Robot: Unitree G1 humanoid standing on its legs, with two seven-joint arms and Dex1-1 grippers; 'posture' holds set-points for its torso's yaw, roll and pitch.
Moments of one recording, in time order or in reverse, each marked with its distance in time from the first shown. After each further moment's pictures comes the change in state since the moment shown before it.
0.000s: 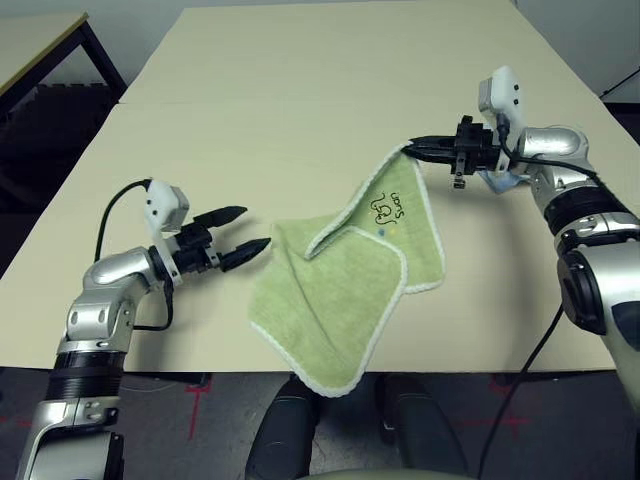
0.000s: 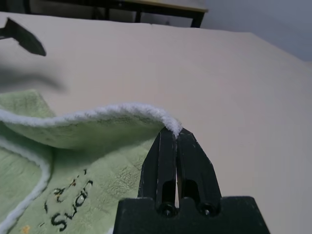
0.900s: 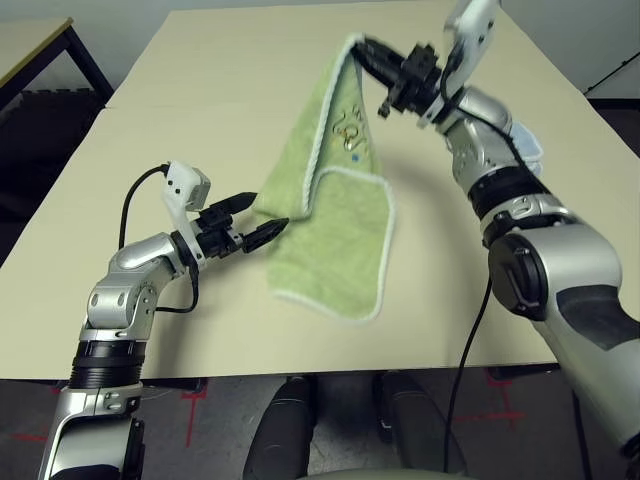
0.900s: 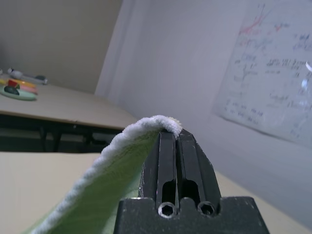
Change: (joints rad) left arm -0.062 -0.047 -0.082 -0.018 0.021 -0.020 -0.017; right arm -0.293 0.193 -0.179 -0.066 0.040 -0.063 -0.223
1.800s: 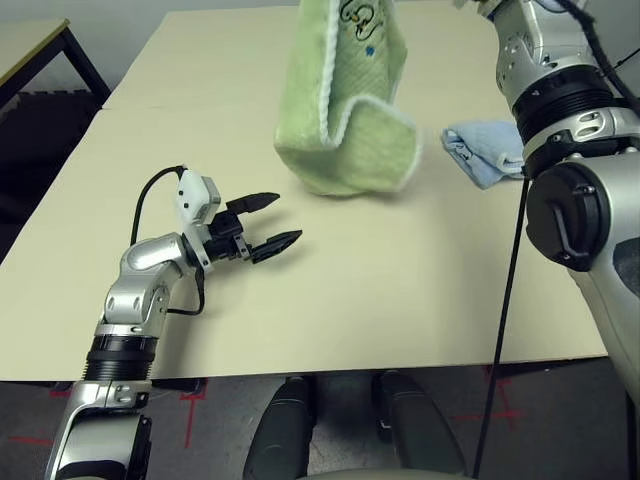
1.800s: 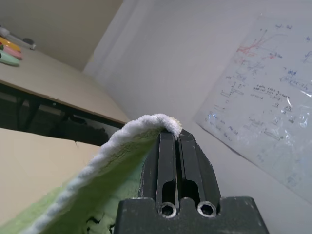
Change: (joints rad) left arm -0.044 -0.055 -0.036 0.108 0.019 -0.134 -0.062; right arm -0.167 -0.100 0.057 0.036 -0.116 0.025 -0.016
